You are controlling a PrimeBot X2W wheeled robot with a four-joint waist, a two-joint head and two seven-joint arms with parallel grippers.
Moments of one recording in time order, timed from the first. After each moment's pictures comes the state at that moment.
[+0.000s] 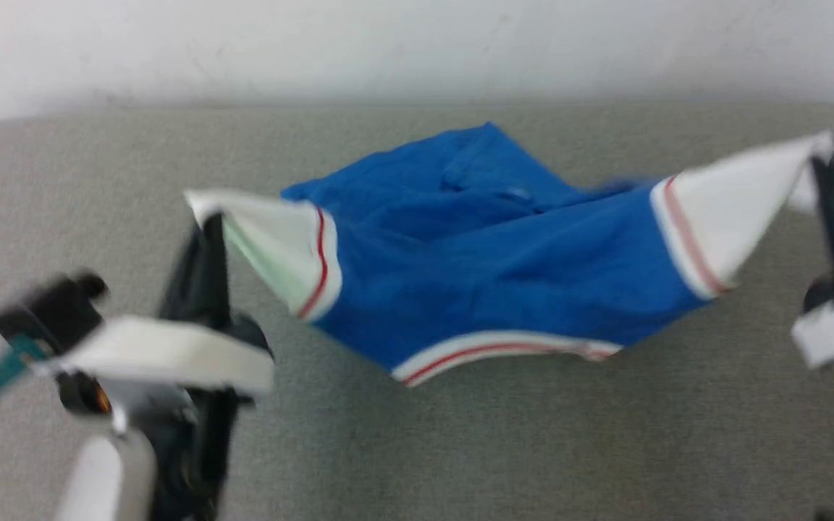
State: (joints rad) left arm -0.13 0.16 -0.14 -0.38 -0.62 0.31 0.13; right arm -0.19 -0.14 -0.17 -0.35 0.36 0.13 0.37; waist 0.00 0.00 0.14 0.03
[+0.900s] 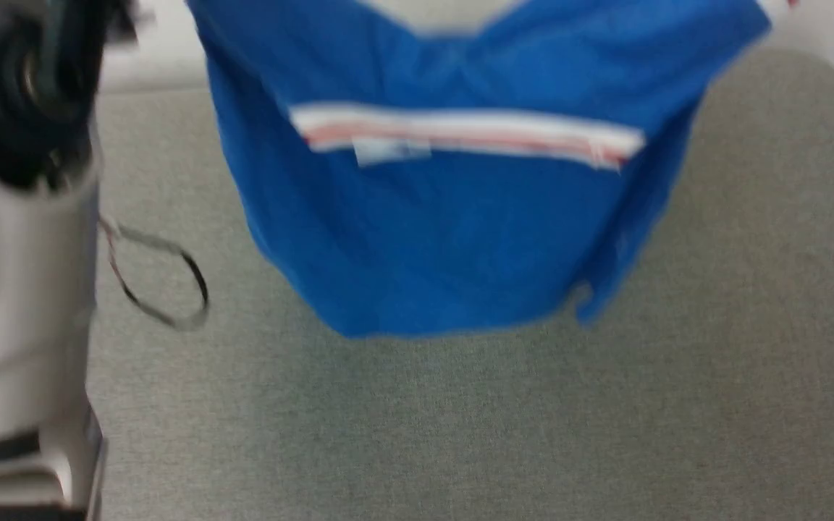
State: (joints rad) left arm -0.98 0.31 -0.18 -0.14 -0.56 0.38 0.53; right arm -1.00 -0.30 0.01 -0.10 0.44 0.13 0.63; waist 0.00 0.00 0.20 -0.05
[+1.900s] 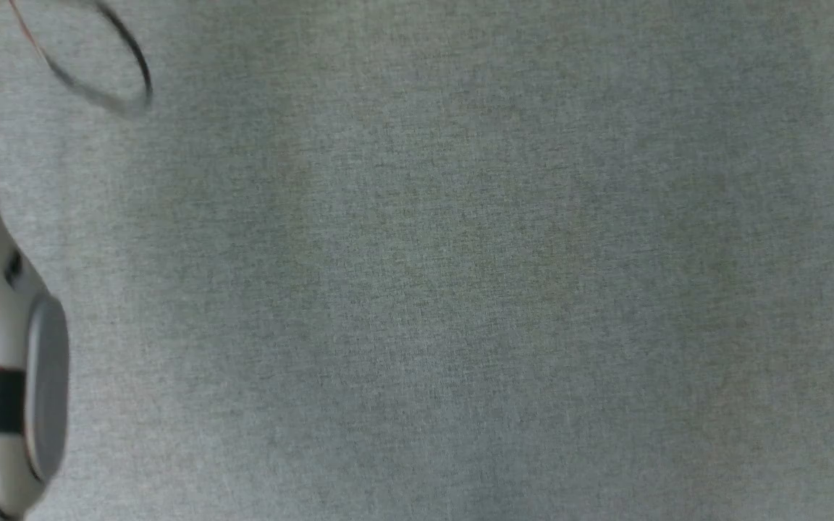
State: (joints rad) left arm -1.46 0.26 -0.08 0.31 -0.55 0.35 0.21; right arm -1.57 -0.39 0.21 0.54 0.33 0.13 0.27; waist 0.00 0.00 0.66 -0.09
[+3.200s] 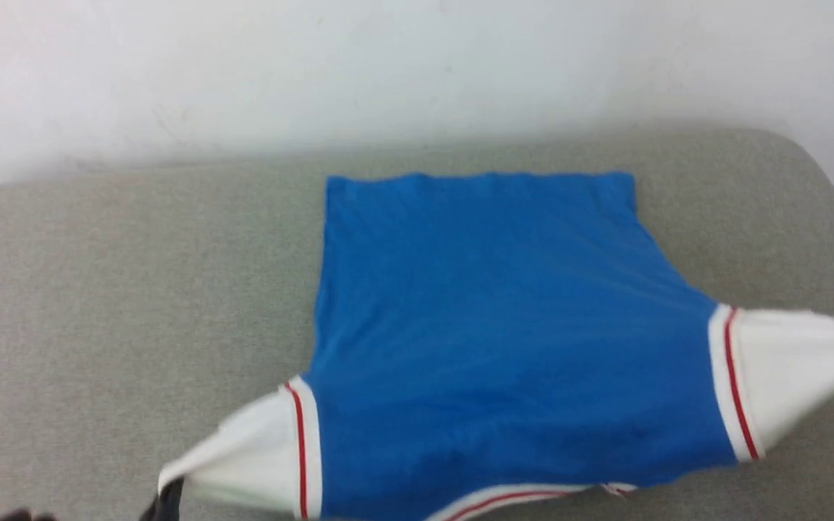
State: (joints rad) left arm 0.46 0.25 0.02 -0.59 -0.80 0.32 0.33; right arm 0.17 -0.07 -0.45 -0.57 0.58 0.13 0.63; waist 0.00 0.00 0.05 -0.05
